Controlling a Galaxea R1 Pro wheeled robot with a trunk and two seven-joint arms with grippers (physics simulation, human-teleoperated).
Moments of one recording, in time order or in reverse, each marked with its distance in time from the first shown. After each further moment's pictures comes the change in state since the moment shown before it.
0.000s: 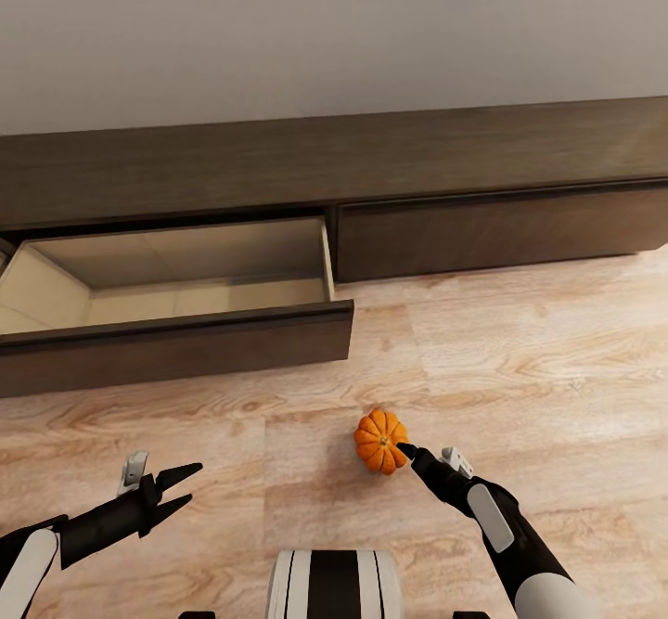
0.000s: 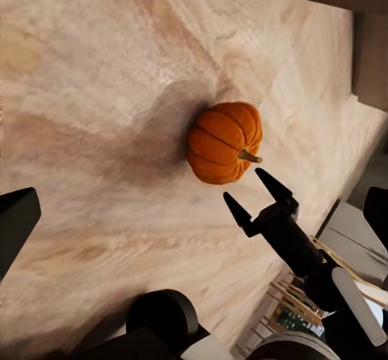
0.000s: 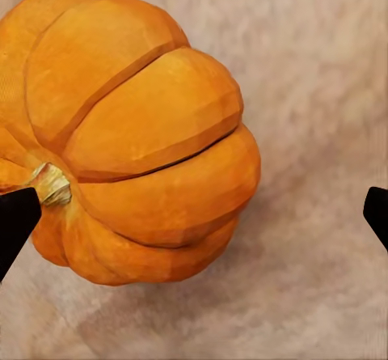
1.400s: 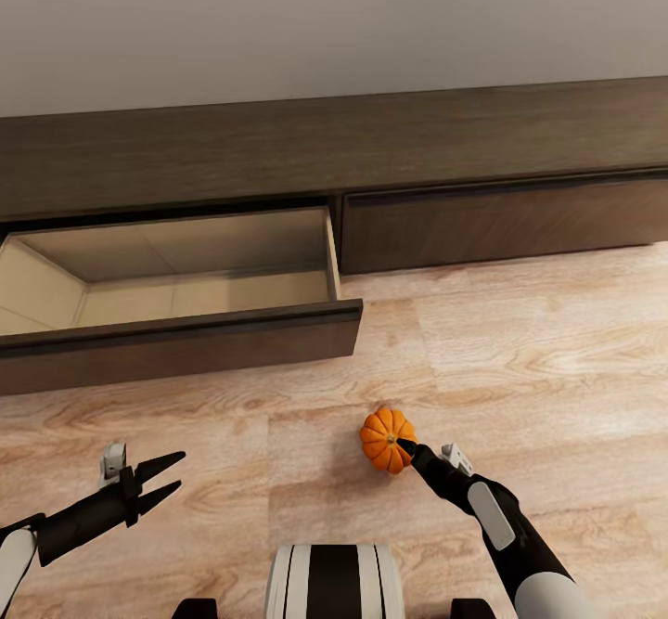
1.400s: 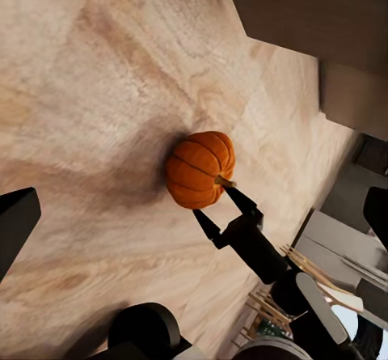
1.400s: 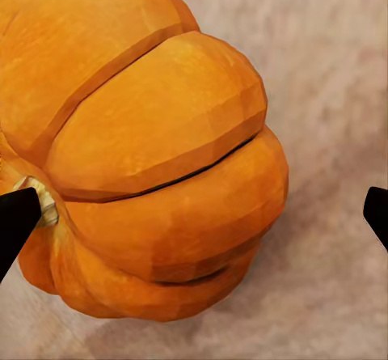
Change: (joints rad) left arm 0.000 0.032 0.047 -0.002 -0.001 0.000 -0.124; right arm 0.000 0.001 0.001 -0.013 -0.024 0.002 0.006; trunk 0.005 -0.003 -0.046
